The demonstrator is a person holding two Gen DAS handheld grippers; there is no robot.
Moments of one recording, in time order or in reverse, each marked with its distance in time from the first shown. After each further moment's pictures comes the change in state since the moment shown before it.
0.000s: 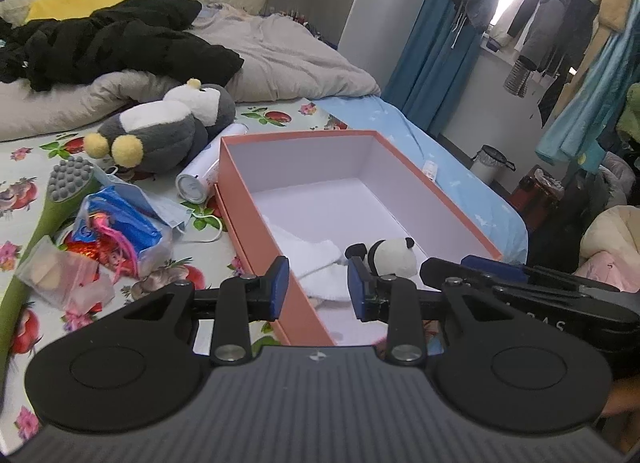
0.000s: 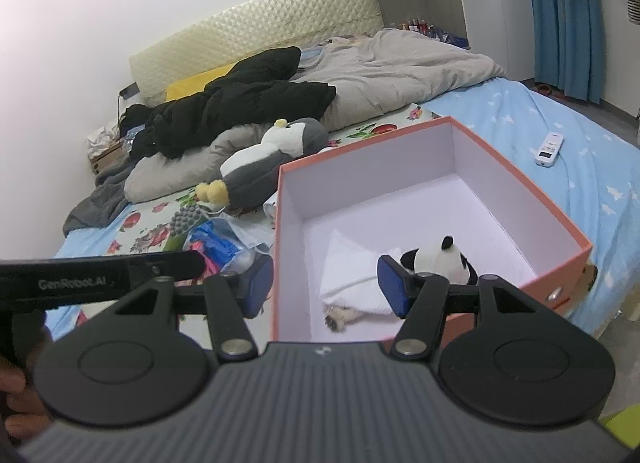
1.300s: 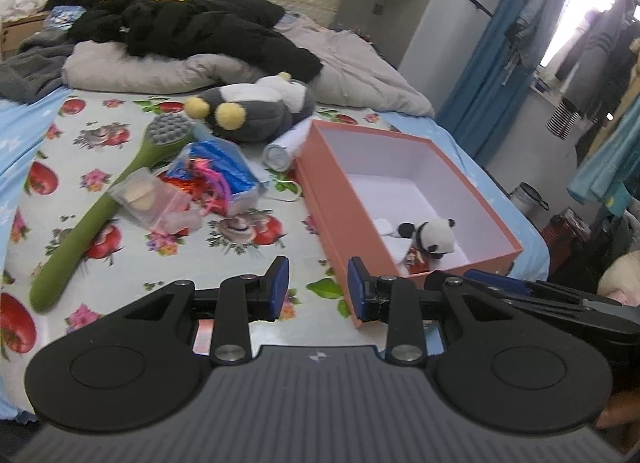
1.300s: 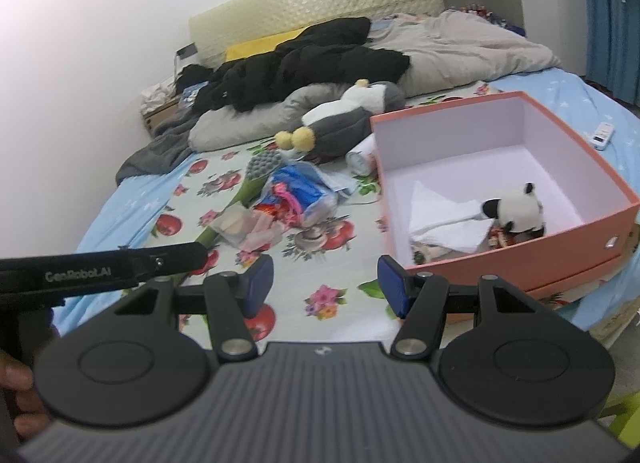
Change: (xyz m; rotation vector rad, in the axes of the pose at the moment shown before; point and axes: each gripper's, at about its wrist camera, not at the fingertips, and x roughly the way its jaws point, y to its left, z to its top) left arm -0.115 0.042 -0.080 -0.154 -0.059 0.115; right arm -0.034 0.075 -0.049 -0.099 0.083 0.136
